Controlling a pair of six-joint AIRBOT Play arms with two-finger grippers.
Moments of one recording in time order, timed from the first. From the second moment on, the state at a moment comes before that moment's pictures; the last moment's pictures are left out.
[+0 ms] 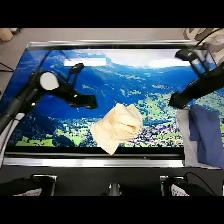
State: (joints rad) left arm -0.42 -1.38 1.42 1.24 -1.29 -1.68; right arm -0.03 -1.25 1.56 -1.32 1.67 0.94
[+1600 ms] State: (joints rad) left arm -0.75 -1.32 0.69 0.70 -0.53 -1.71; right arm 0.19 -1.25 1.00 -1.07 1.28 0.82
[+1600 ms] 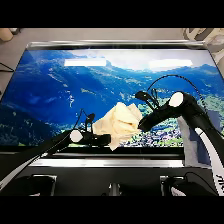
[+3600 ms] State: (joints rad) left arm -0.28 -0.66 0.82 1.44 -0.68 -1.82; right arm 0.20 -1.49 1.64 -1.43 1.10 1.12
